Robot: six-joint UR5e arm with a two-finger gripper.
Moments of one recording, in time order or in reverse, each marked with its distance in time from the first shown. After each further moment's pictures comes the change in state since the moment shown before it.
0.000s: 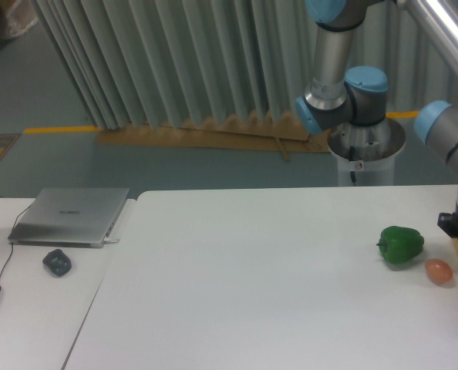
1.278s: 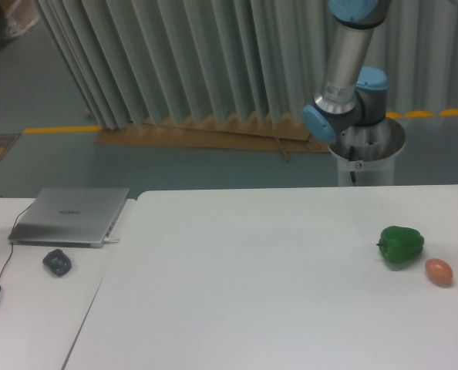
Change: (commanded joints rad) arm 0.356 -0.071 0.126 0.090 -0.015 1.262
